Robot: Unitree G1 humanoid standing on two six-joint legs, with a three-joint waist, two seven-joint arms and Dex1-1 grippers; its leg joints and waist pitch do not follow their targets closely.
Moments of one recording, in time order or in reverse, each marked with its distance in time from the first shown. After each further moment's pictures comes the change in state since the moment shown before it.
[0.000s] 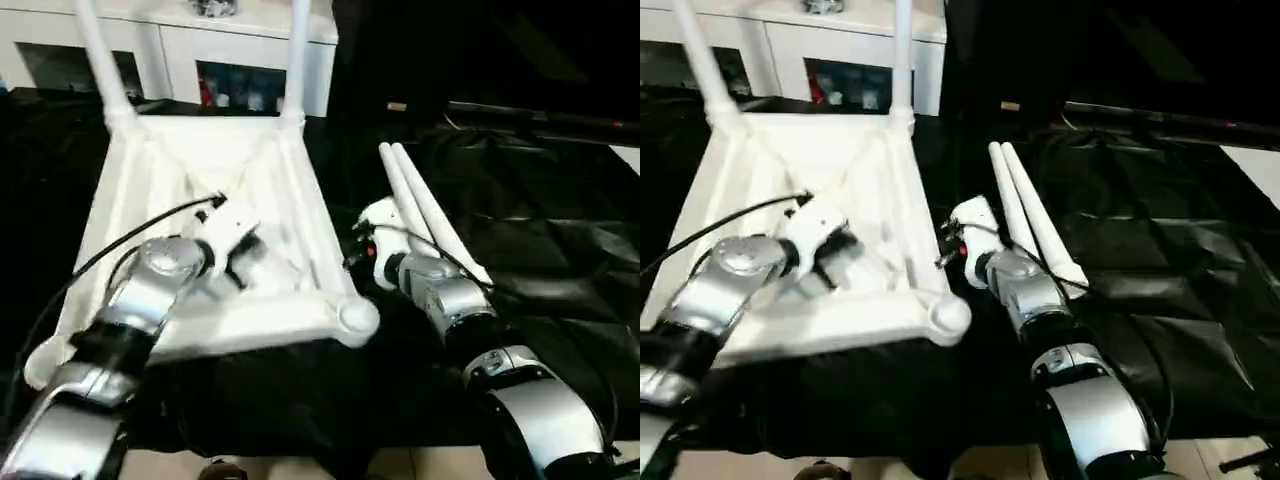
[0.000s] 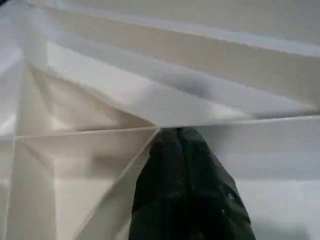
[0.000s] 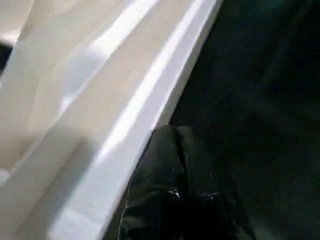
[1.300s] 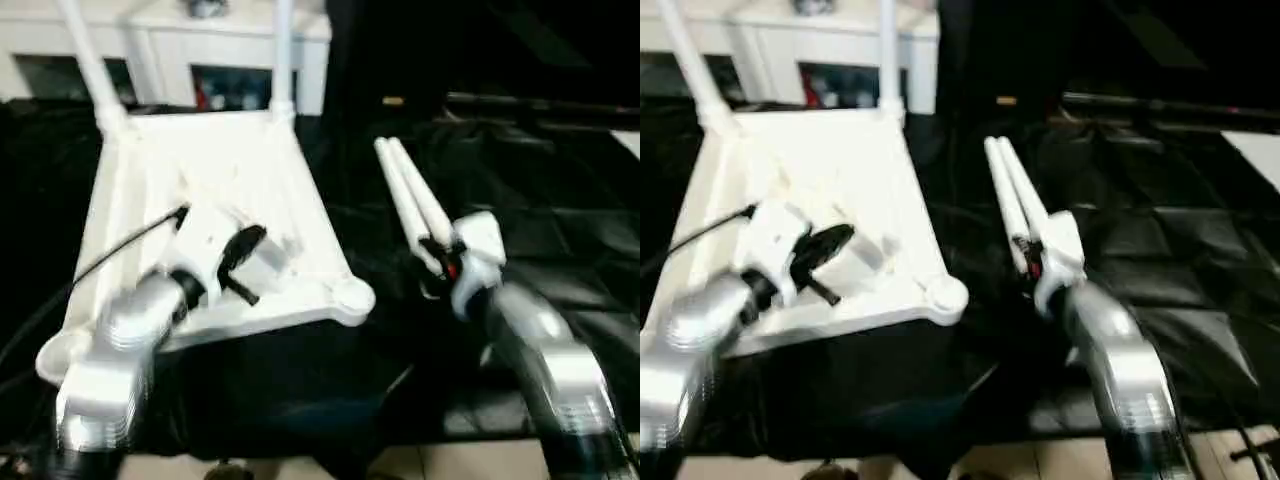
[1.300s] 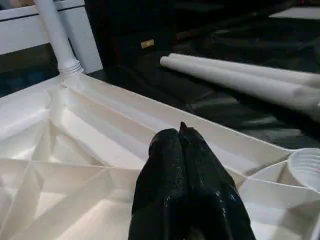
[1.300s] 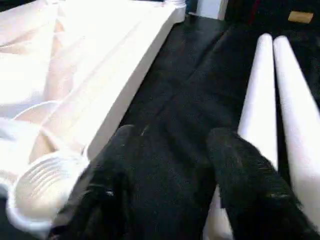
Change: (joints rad) left arm 0.506 -0.075 0.196 -0.884 -0.197 0.183 0.115; right arm 0.609 -0.171 -0.060 -0.995 0.164 0.286 0.062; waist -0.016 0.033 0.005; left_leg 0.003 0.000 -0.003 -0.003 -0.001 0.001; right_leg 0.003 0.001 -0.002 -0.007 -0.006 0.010
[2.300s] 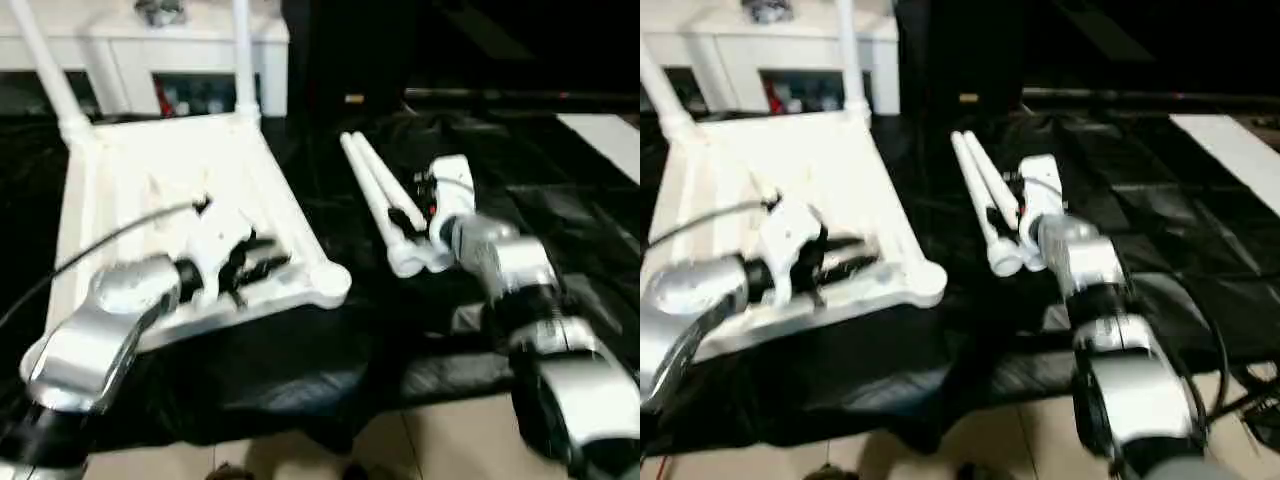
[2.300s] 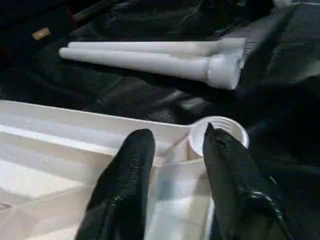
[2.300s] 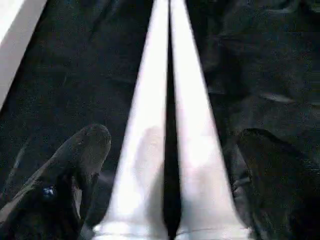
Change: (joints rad) left arm -0.199 0.175 -0.084 0.102 -0.070 0.159 -0.248; right arm -0.715 0.014 -0.013 0.954 -0.105 -0.049 -0.236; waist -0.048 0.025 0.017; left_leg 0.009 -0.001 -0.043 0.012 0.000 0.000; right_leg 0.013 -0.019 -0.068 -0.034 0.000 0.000
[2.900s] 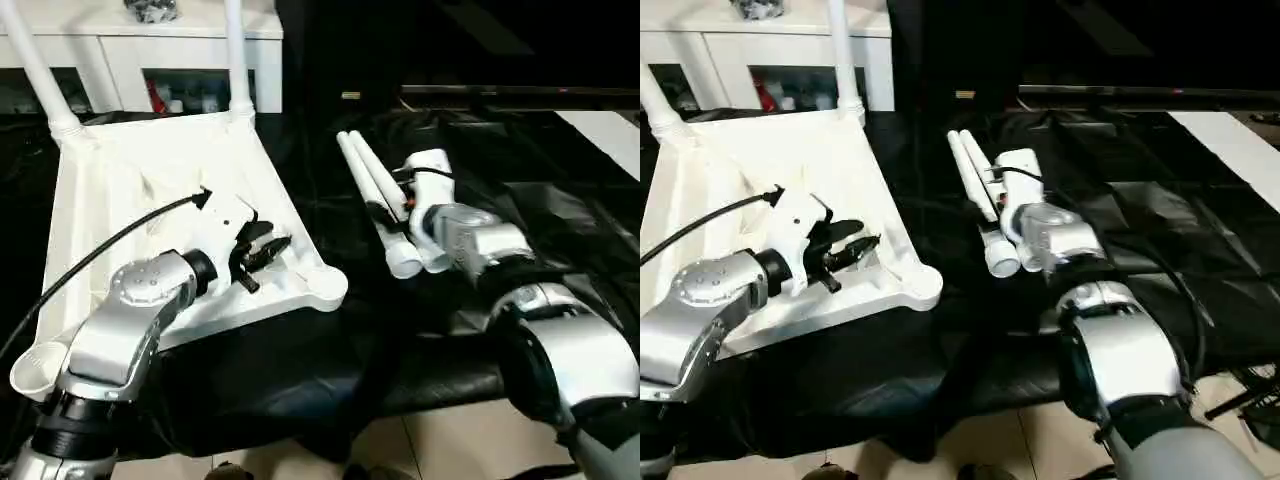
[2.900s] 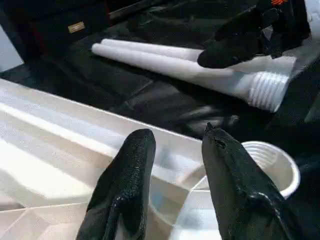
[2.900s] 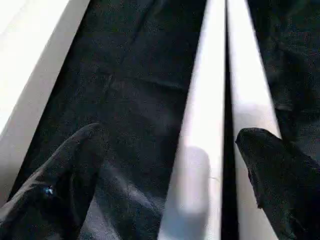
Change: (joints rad) left arm -0.017 -0.063 0.022 0.037 0.004 0.011 0.106; right arm -0.169 0.051 0.004 0.336 -0.032 -0.132 0.117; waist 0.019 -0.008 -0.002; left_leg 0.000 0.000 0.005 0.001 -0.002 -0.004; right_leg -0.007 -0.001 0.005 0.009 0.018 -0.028
